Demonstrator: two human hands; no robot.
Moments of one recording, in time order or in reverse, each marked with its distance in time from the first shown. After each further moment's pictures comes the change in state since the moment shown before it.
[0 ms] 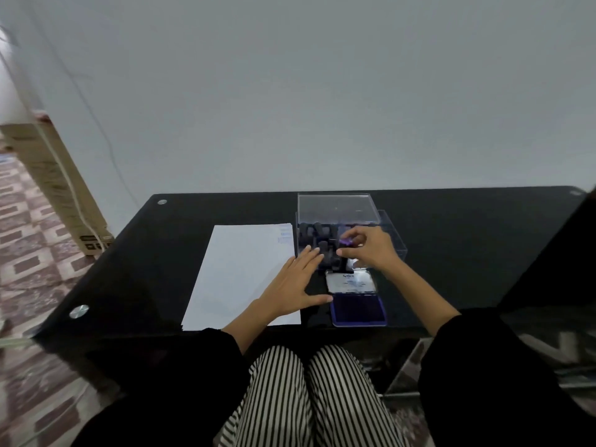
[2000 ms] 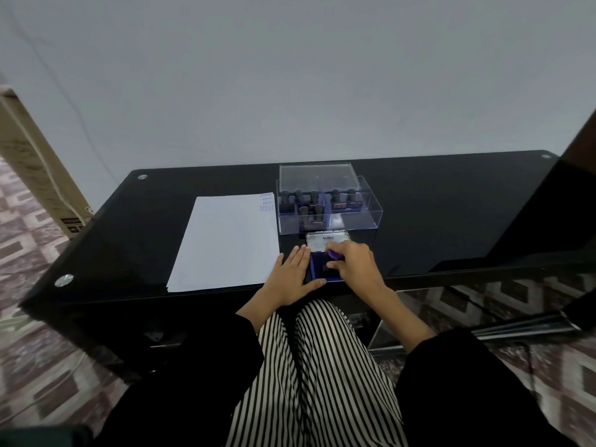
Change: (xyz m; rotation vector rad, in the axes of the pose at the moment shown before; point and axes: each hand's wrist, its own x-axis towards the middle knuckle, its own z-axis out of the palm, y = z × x) left_hand -0.019 0.029 0.062 0.140 -0.178 -0.137; right_hand -0.086 0.047 0.031 -0.499 0.019 -0.168
